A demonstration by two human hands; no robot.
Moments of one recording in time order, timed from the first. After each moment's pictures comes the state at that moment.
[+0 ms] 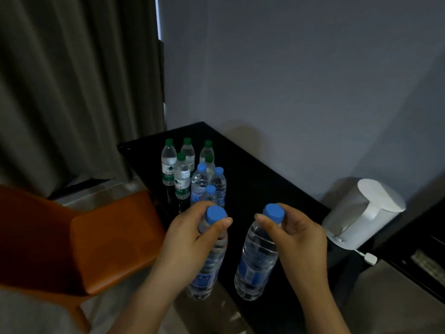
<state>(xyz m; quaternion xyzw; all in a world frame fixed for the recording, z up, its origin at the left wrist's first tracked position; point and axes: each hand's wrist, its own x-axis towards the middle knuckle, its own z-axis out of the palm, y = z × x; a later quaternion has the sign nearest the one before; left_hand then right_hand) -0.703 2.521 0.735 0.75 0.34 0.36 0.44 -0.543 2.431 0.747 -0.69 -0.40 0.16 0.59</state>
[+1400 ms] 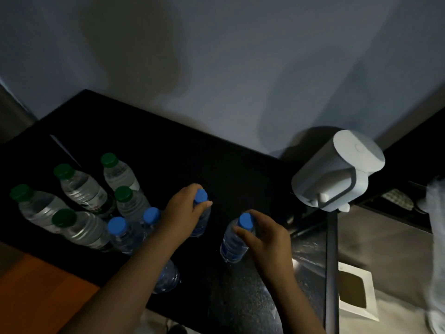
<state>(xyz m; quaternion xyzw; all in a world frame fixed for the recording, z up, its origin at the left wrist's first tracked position) -0.468 2.768 0.614 0.87 0.27 0.08 0.40 -0.421 2.585 0.635 -0.84 -0.20 0.14 0.49</state>
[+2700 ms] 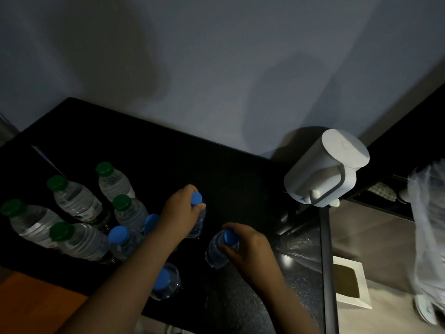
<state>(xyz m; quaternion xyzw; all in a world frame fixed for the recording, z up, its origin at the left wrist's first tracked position) -0.461 2.780 0.621 0.87 0.30 0.04 0.39 -0.437 2.600 0.620 -0.89 -0.30 0.16 0.30</state>
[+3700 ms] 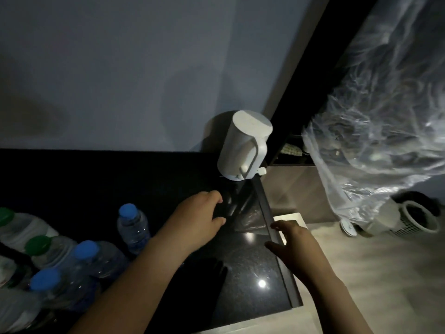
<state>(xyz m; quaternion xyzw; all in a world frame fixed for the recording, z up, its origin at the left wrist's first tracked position) -0.450 2.672 0.699 0.94 -0.07 -0.09 0.32 -0.467 2.445 0.673 -0.98 0.00 0.09 0.16</state>
